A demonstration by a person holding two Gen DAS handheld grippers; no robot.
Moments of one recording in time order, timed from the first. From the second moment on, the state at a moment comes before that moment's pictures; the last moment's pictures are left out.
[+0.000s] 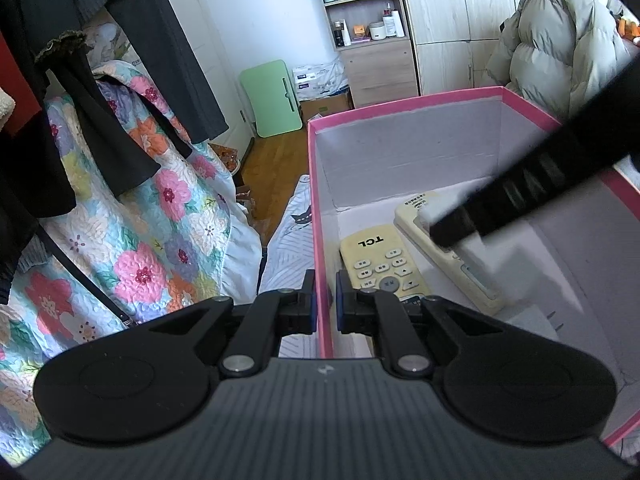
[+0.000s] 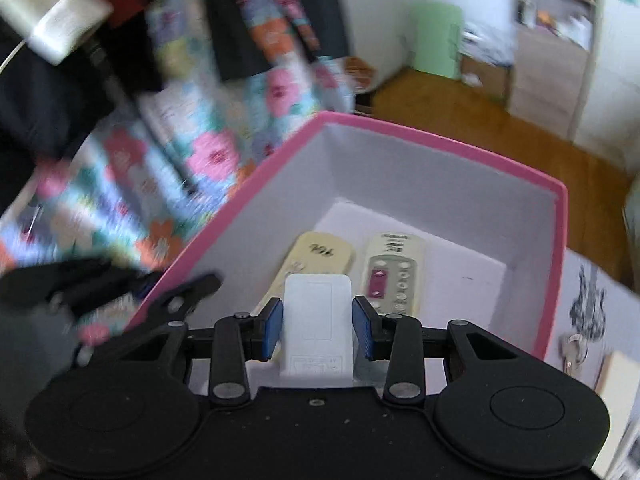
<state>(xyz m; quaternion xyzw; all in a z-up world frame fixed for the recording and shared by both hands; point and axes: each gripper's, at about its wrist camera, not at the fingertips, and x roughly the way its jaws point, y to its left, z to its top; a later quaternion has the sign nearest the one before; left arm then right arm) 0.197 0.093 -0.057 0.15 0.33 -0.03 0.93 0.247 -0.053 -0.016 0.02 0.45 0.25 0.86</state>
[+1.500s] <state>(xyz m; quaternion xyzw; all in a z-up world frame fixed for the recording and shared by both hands) 0.198 0.094 -0.055 0.15 0.33 -0.04 0.93 0.152 -0.178 -0.073 -0.11 0.40 0.16 0.90</state>
